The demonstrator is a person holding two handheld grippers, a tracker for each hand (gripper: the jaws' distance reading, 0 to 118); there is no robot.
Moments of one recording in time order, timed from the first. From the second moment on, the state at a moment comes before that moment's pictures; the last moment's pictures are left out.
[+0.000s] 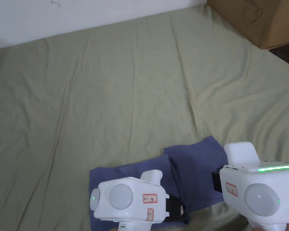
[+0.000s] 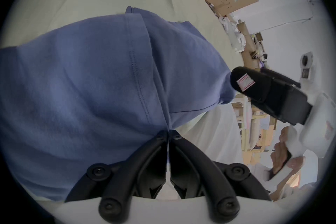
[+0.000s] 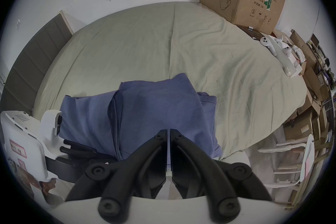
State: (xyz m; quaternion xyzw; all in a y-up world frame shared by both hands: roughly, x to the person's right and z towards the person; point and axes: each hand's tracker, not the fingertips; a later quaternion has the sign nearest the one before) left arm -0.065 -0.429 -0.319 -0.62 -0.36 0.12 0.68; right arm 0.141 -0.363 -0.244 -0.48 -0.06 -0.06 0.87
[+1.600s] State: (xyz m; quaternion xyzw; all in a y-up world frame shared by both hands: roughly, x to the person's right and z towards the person) left arm -0.326 -0.455 -0.355 -0.57 -0.29 0.36 0.68; right arm 0.072 -0.351 -0.259 -0.50 0.00 -0.01 0.87
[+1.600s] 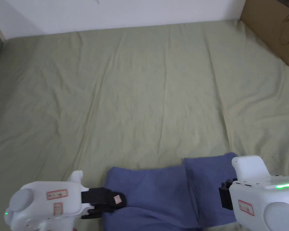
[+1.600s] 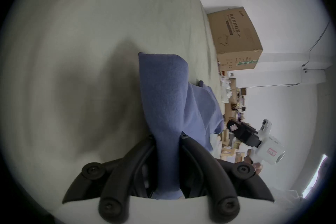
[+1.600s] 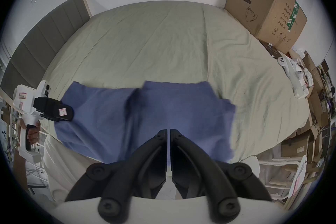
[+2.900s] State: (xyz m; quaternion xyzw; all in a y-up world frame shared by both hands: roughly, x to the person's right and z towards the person) left arm -0.111 -0.370 -0.366 -0.62 -0.29 0.11 0.72; right arm 0.145 -0.369 -0.239 -0.51 -0.06 -0.08 0.85
